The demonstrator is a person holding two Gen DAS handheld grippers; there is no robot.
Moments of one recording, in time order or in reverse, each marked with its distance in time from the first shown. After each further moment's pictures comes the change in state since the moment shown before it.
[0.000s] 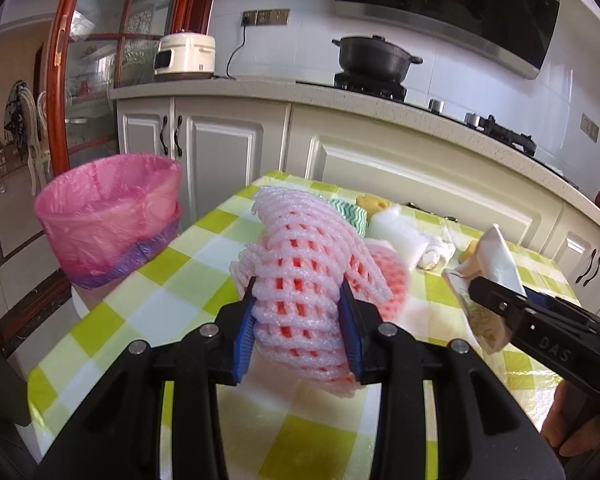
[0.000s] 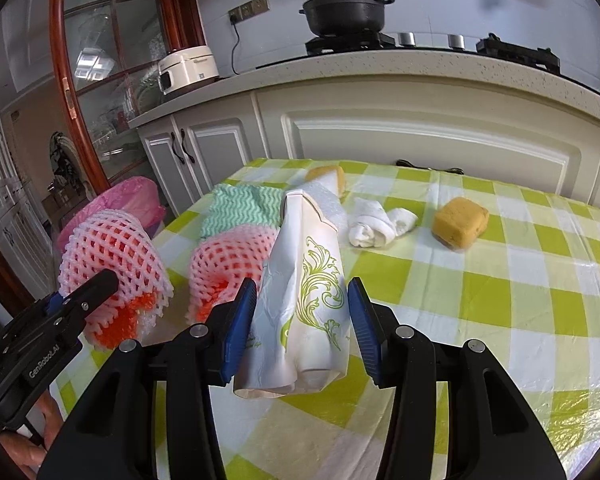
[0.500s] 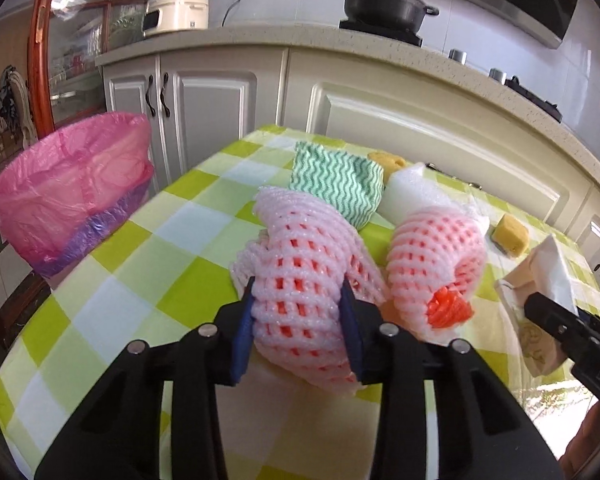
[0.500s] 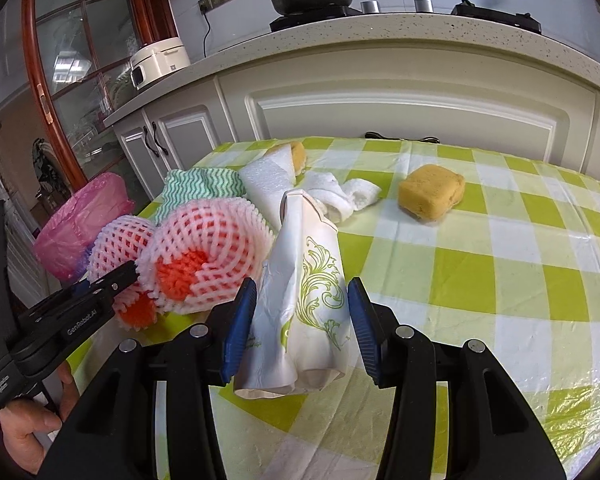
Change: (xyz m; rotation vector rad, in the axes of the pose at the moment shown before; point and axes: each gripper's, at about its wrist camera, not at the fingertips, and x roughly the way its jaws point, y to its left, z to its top) left arm 0.087 -0.008 -0.004 0.004 0.147 0.019; right arm 0.025 -0.044 -0.011 0.074 0.066 -0.046
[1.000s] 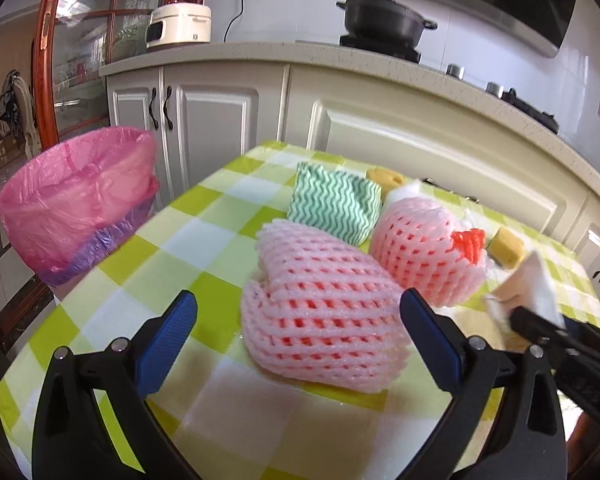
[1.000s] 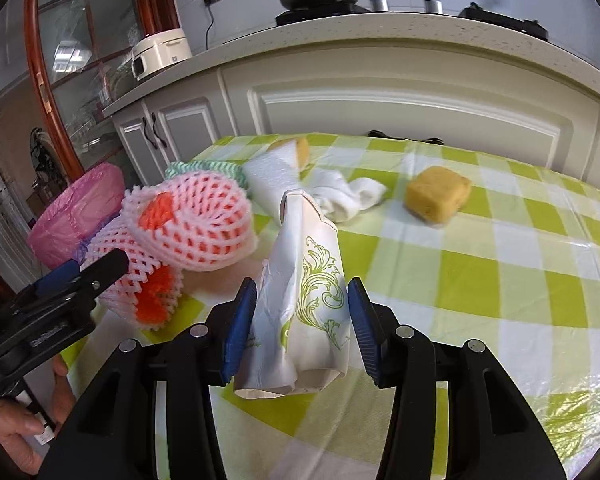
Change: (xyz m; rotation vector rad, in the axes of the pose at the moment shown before) left arm -0.003 -0.003 0.006 -0.007 -0.020 0.007; right arm 0.003 -0.004 0.001 -0.009 0.017 -0.026
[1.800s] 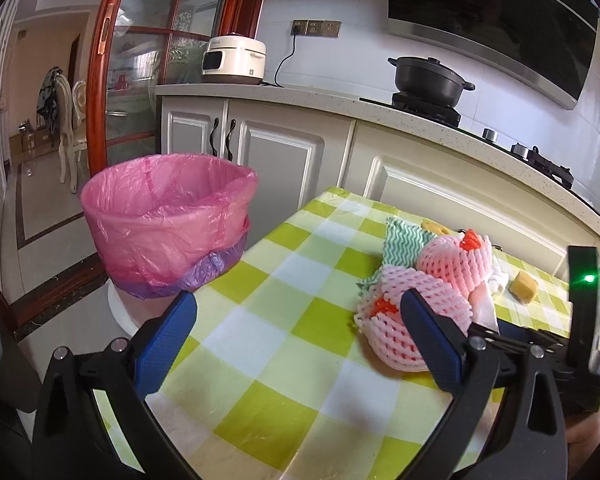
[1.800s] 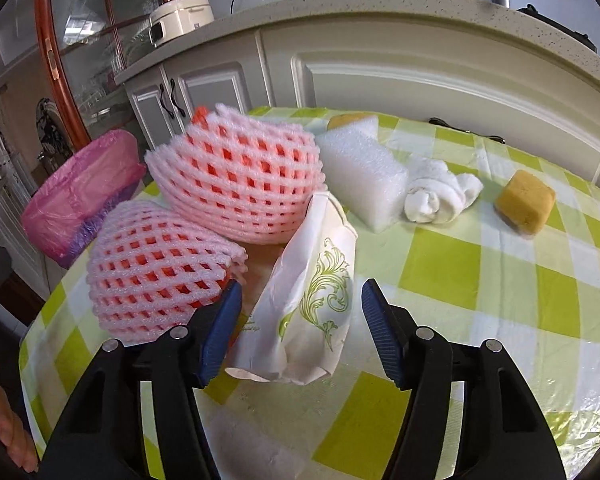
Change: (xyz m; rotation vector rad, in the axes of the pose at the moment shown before) left arm -0.073 0.088 -0.003 -0.091 -0.154 0.066; right arm 0.067 0.075 0.006 -0.080 0.103 0.021
